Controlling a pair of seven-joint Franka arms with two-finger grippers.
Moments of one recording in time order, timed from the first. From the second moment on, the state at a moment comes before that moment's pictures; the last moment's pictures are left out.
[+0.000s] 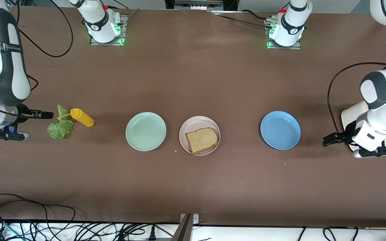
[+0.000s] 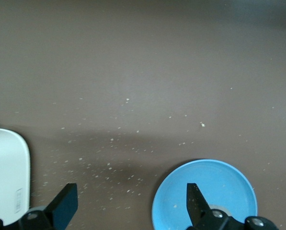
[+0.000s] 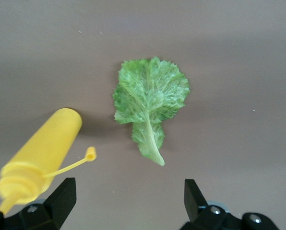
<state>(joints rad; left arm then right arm) 0.10 0.34 0.00 -1.74 -0.03 2.18 0.00 -0.07 0.43 -0.11 -1.69 -0.04 1.81 -0.06</state>
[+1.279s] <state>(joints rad) 0.04 0.05 0.02 -1.82 0.01 1.86 -0.01 -0.16 0.58 -0.11 -1.84 -0.04 2.03 -0.16</state>
